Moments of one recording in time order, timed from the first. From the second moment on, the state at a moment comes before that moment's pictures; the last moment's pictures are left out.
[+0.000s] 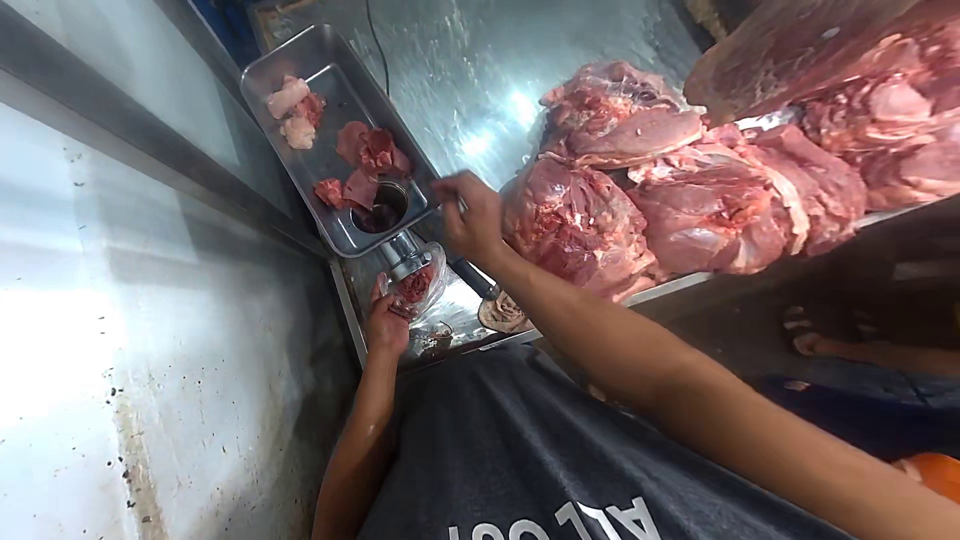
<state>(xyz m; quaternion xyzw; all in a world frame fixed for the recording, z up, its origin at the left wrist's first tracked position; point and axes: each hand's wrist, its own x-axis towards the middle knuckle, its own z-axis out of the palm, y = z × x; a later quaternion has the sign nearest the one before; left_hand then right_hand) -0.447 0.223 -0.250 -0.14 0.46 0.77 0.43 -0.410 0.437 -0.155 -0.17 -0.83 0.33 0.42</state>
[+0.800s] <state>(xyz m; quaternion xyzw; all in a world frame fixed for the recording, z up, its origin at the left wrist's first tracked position) -0.437 0.235 -0.267 -0.27 0.48 0.73 0.39 -0.341 0.392 -0.278 -0.51 -0.51 0.70 -0.01</state>
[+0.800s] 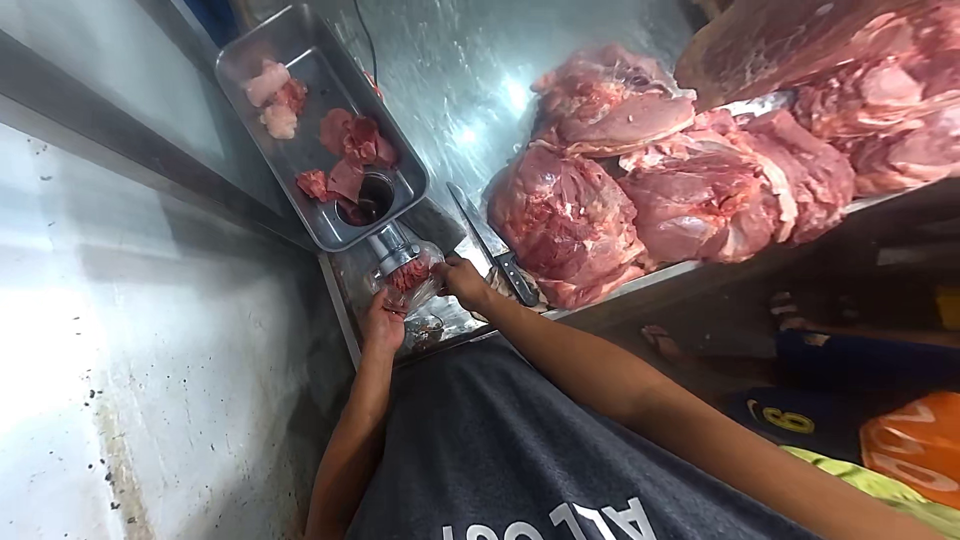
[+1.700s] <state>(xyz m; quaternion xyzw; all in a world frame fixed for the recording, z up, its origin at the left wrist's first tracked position) -0.465 0.240 -0.226 -0.21 0.48 0.74 0.41 -0.370 0.403 -0.242 -0.49 -0.35 0.80 0.02</state>
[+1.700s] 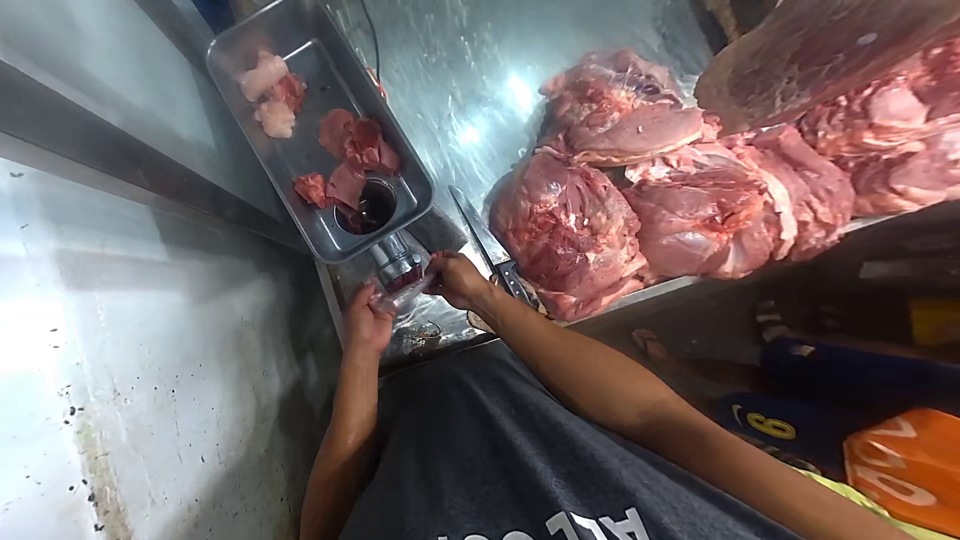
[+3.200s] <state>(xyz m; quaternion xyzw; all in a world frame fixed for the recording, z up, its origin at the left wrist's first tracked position) -0.468 0.226 -0.237 -0.21 0.48 0.73 0.44 -0.487 0.446 -0.125 -0.17 -0.92 0.32 0.18</state>
